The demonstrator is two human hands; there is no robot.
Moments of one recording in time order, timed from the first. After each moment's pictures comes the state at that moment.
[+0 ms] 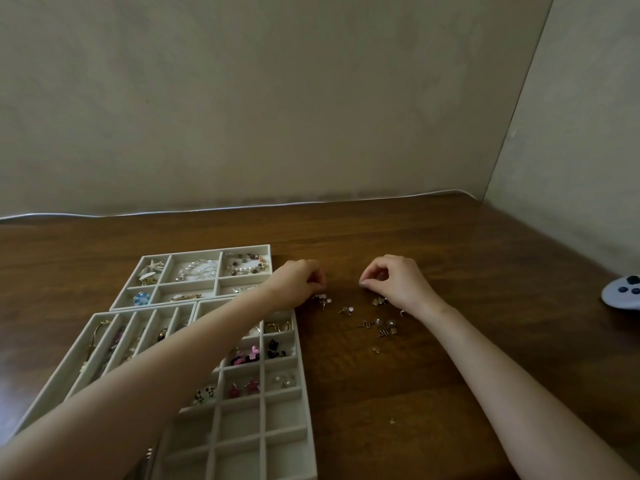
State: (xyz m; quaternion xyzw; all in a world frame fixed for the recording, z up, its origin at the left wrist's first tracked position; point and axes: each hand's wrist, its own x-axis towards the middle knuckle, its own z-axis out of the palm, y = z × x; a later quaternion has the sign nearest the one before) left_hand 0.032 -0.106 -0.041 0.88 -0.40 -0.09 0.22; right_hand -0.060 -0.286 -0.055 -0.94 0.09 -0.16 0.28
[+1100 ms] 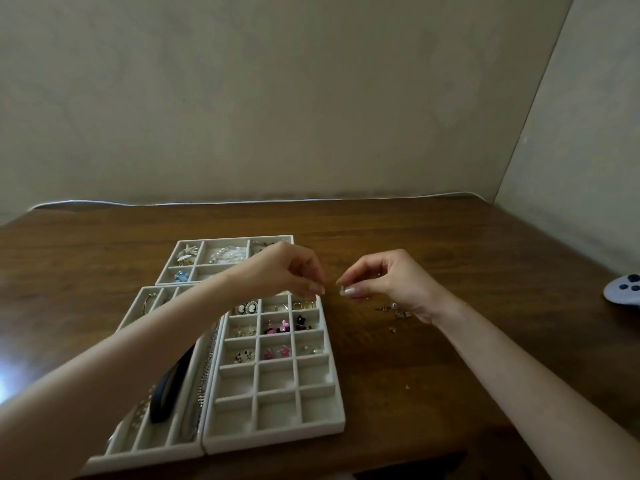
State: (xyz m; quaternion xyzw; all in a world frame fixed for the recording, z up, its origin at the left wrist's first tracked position) left_hand -0.016 -0.024 0.005 0.81 -0.42 -0.16 0.37; right_hand -0.114 -0.213 -0.006 -0.82 -0.02 -0.03 0.57
